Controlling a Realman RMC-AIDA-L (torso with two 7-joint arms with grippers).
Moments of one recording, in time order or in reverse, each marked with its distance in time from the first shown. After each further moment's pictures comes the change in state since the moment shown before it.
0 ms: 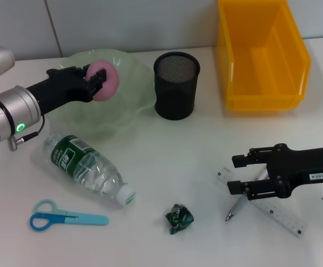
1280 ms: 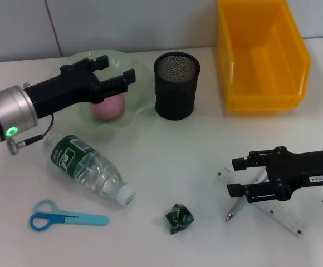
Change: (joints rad) left arm 0.066 0.023 0.003 0.097 0.015 0.311 -0.126; right arm -0.005 0.003 -0.006 0.000 -0.002 0.000 0.009
